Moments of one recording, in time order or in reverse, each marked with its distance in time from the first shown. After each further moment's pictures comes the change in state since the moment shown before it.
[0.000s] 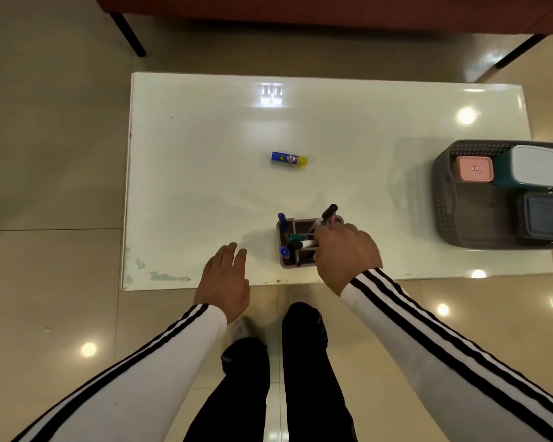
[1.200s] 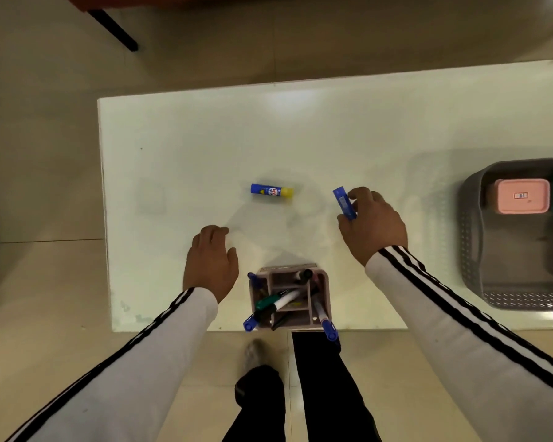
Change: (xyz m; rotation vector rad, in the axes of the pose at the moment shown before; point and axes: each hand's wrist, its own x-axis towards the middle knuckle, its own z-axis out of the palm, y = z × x) left_hand 0.140 0.033 -0.051 -0.095 0.166 -0.239; right_hand 0.158 0.133 0.017 0.519 0.071 0.251
